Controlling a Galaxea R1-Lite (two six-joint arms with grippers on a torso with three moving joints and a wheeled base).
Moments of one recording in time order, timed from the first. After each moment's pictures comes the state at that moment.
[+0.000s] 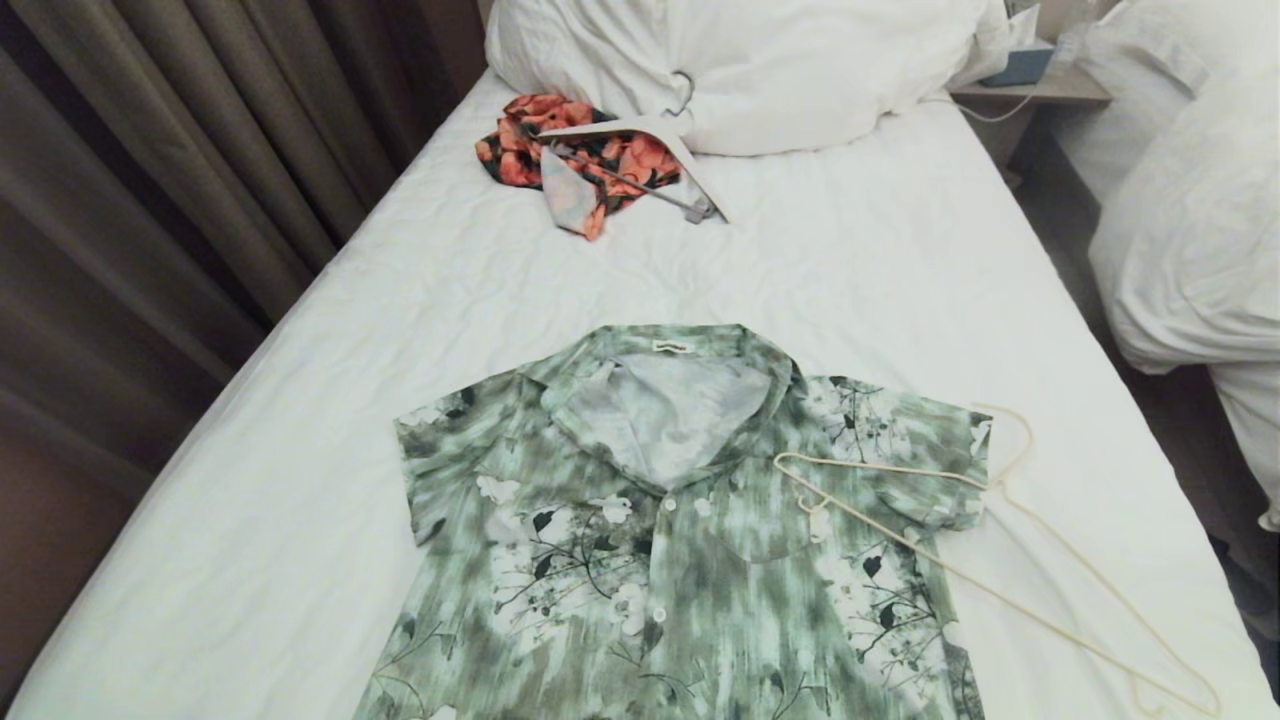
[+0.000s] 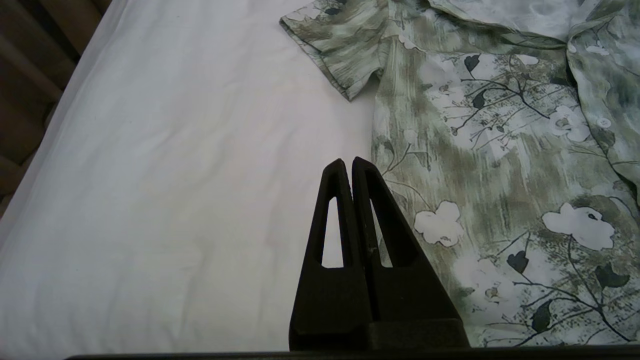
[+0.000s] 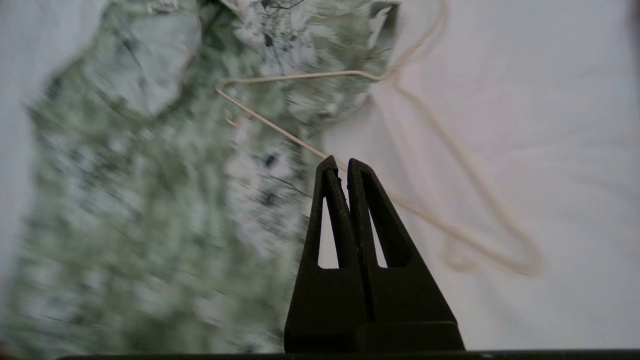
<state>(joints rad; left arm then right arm) 0.00 0.00 0.00 0.01 -0.03 0.07 -0.02 0.73 -0.45 -0.06 0.21 0.35</state>
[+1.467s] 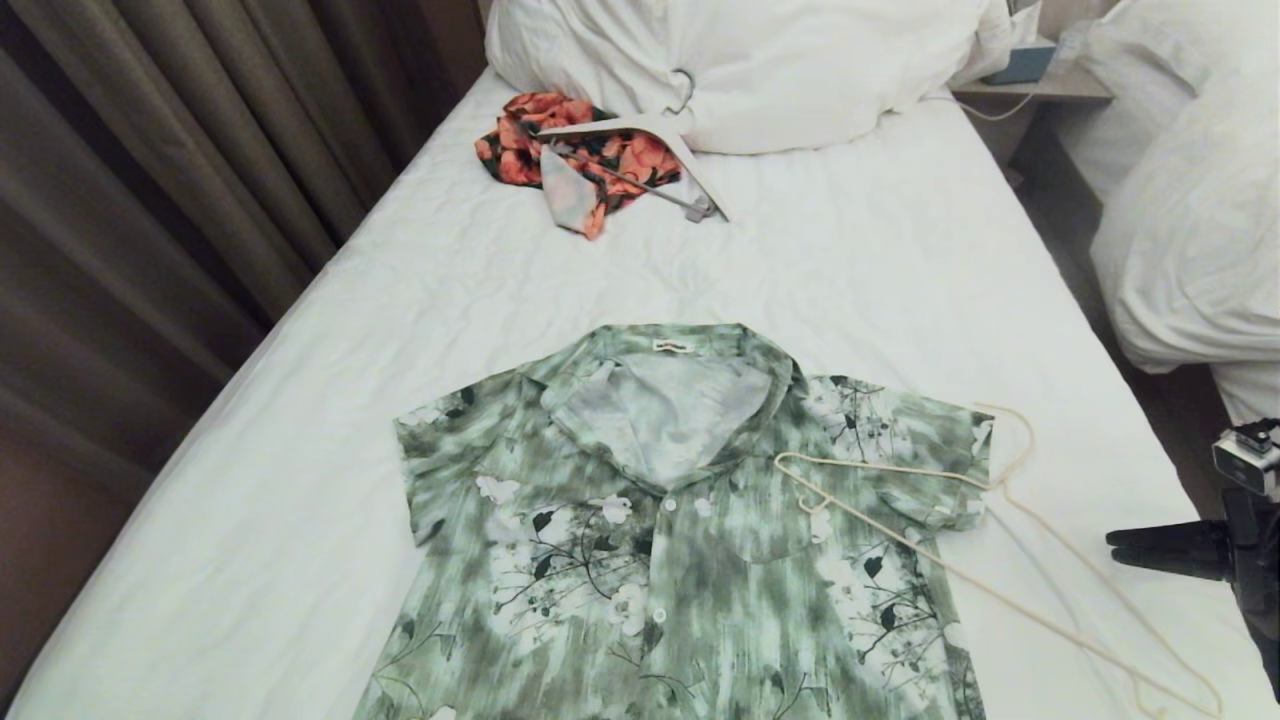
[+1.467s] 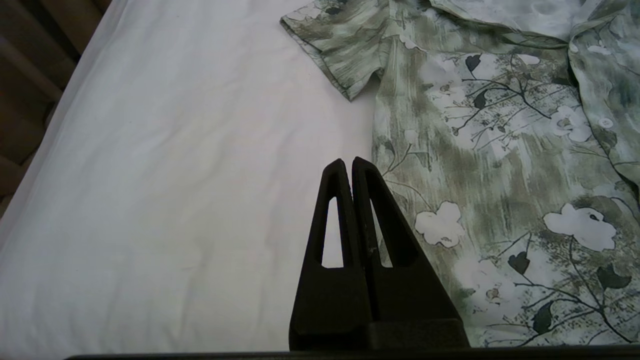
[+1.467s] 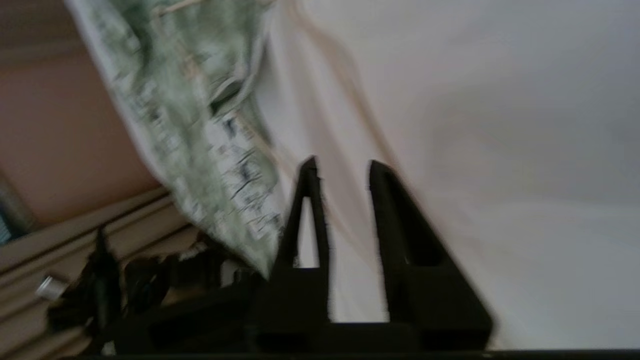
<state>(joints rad) 0.00 0.00 0.00 0.01 -0.03 0.07 -0.54 1.90 -1.03 0.48 1.05 -0.20</state>
